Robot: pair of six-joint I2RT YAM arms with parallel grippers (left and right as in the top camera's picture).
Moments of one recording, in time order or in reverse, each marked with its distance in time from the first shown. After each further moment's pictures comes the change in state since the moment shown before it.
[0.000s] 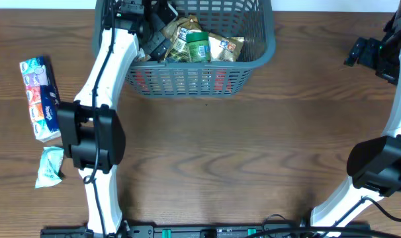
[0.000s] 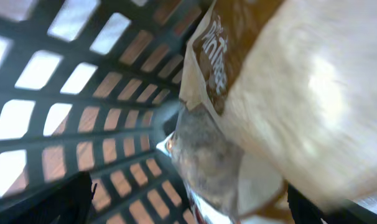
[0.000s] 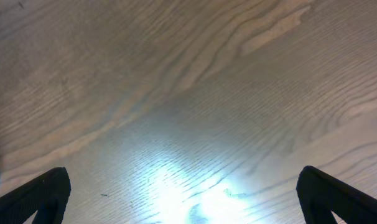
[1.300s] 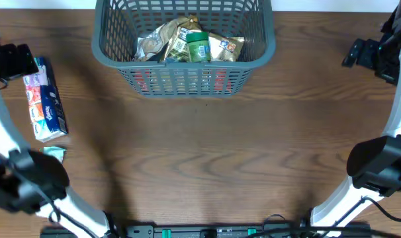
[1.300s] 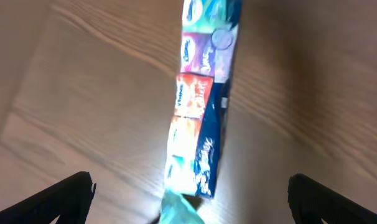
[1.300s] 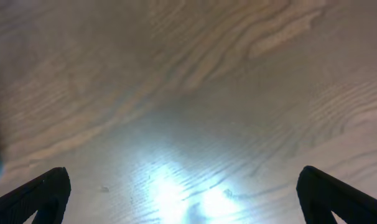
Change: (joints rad) left arm 0.671 -0.230 0.015 -0.472 -0.040 -0.578; right arm 0.000 0.000 0.000 0.002 -0.026 -0.038
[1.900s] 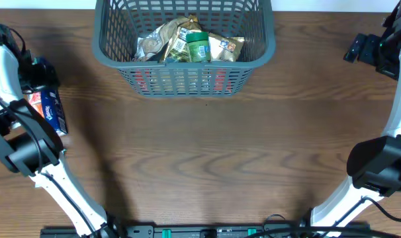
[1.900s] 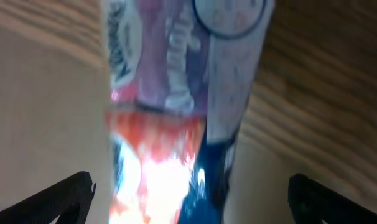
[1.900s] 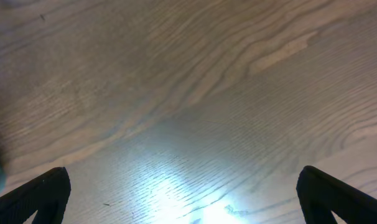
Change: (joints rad) left arm 0.002 0.367 -0.001 0.112 0.019 0.000; right arm 0.000 0.000 0.000 0.053 0.000 -0.007
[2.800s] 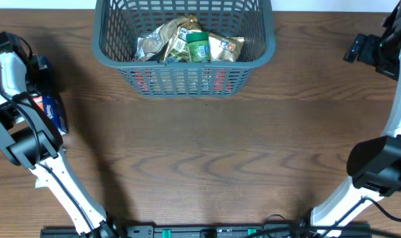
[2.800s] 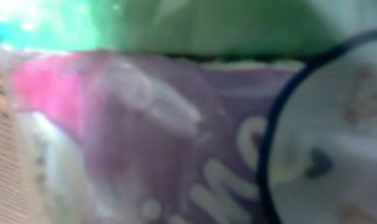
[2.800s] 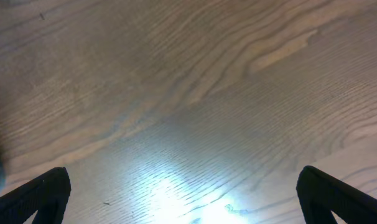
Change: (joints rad) left arm 0.010 0.114 -0.013 0.146 0.005 0.042; right arm 0.000 0.000 0.000 -0.004 0.000 0.000
